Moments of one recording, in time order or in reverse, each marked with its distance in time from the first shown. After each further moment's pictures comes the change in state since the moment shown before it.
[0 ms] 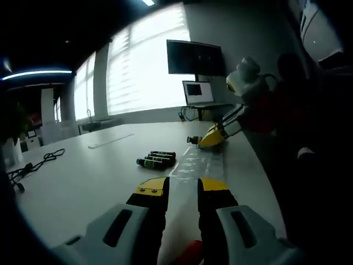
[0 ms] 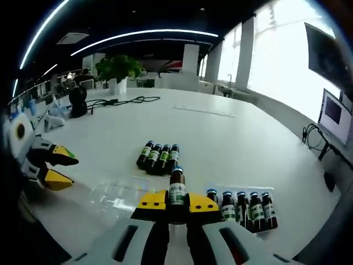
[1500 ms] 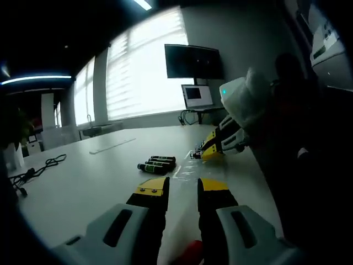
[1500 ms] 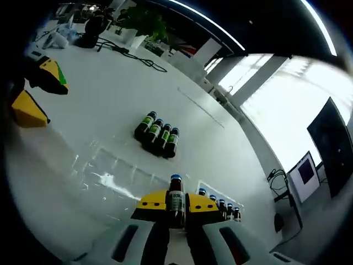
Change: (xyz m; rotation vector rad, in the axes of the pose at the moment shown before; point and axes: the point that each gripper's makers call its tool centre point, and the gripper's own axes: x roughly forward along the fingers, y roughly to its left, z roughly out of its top) left arm -0.004 -0.001 0.007 0.026 -0.029 0.004; right arm -0.001 0.005 -0.006 -0.464 0.103 -0.258
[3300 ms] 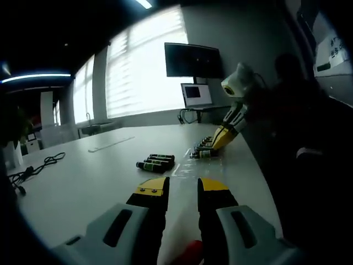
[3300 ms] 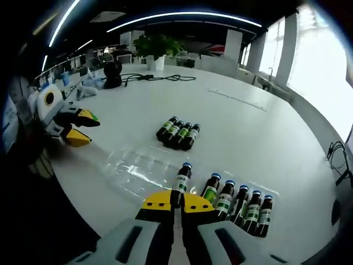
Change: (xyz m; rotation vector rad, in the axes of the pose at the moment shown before) left arm -0.002 -0.001 -0.003 -0.011 0.010 -0.008; right arm -0.014 -0.004 -0.021 0.248 -0.052 0.550
